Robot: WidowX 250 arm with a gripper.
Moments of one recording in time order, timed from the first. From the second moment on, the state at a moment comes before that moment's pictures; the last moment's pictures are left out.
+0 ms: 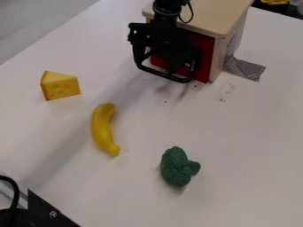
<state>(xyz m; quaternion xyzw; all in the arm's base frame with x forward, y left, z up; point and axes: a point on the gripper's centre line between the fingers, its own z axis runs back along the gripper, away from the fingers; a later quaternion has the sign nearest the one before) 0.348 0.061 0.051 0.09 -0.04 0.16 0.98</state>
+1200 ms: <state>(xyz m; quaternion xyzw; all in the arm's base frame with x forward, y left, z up) 0.288 0.009 0.137 0.04 -0.02 0.13 0.99</state>
